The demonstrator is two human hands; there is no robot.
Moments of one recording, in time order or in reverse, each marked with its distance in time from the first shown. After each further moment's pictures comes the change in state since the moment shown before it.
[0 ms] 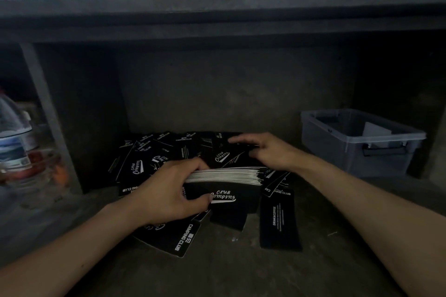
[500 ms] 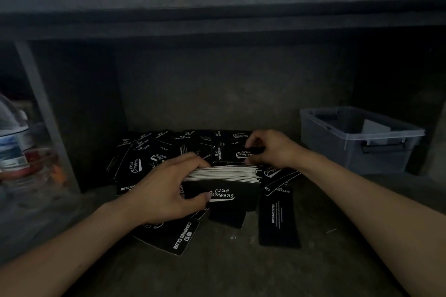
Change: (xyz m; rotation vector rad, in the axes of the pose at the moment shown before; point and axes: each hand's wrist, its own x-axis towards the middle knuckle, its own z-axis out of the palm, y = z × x) left_hand -0.001 0.001 -0.001 0.075 -0.003 0.024; right_hand 0.002 0.019 -0.005 -0.249 0.121 0.126
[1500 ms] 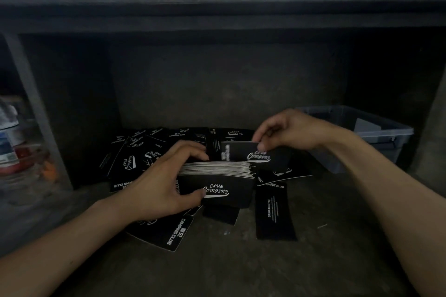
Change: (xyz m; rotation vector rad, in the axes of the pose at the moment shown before) left_hand 0.001 0.000 0.003 -0.072 0.037 -0.009; right_hand -0.033 -0.010 -0.063 0.341 -0.175 -0.012
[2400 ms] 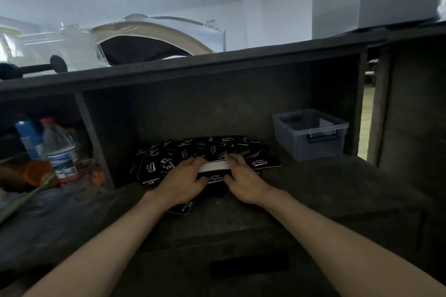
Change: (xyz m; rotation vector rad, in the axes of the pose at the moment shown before) left_hand -0.001 0.068 0.001 0.339 -0.203 -0.358; right_hand -0.075 -0.030 0.126 -0.200 0.201 0.002
